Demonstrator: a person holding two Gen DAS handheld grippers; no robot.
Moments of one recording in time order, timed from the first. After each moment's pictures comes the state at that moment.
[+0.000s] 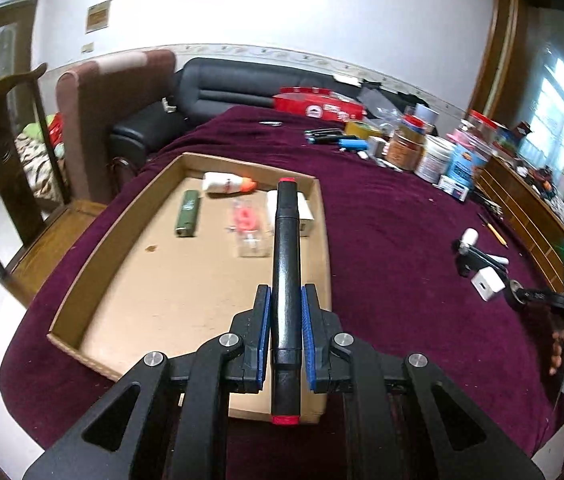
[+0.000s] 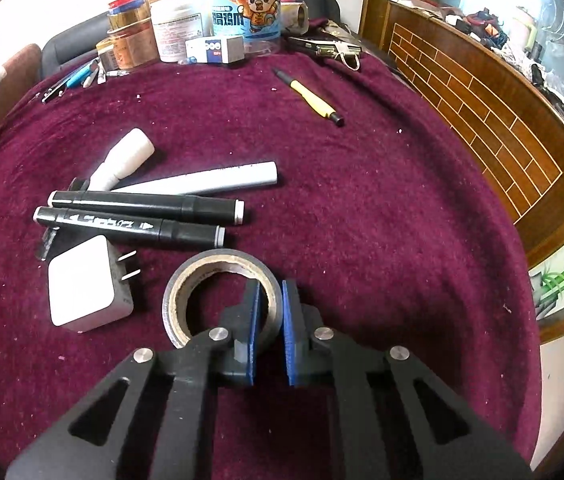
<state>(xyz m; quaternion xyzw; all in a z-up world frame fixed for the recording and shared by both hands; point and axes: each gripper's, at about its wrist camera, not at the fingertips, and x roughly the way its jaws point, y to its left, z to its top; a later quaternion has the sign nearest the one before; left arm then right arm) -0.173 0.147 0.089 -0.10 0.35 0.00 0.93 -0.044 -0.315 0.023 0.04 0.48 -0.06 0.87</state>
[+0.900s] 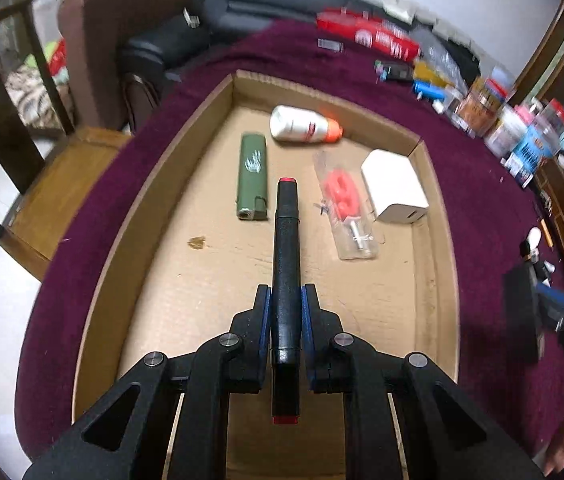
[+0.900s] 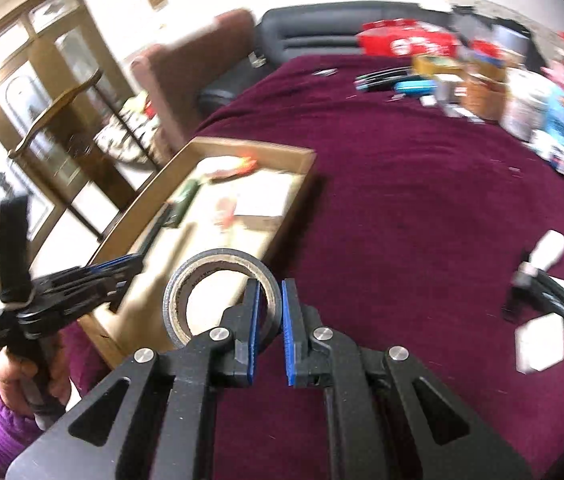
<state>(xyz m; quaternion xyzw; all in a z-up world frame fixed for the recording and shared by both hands) -0.070 0.225 0.035 -0.13 0.52 0.01 0.84 -0.064 0.011 0.090 -0.01 0.46 0.29 0.84</state>
